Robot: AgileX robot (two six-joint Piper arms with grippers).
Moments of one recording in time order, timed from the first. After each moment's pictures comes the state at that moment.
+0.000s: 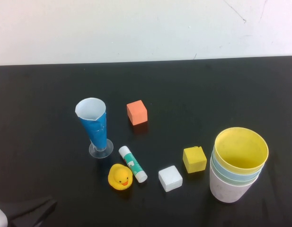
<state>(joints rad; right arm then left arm) -0.07 -0.01 0.03 -0.04 0.39 -0.11 -0.85 0.45 -0.42 0.49 0.51 -0.43</state>
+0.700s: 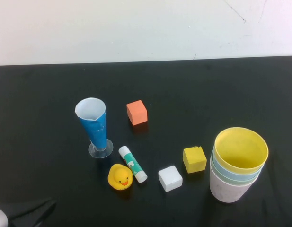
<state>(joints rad) -0.07 -0.01 0.03 -0.05 0.40 -0.12 -0.85 0.45 -0.42 0.49 0.52 -0.43</state>
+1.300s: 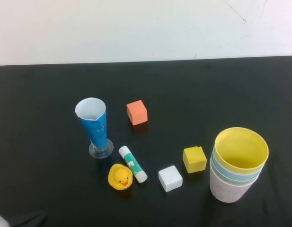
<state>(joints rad) -0.07 -0.01 0.03 -0.05 0.40 -0.12 -0.79 0.42 -0.31 0.51 0.52 -0.49</state>
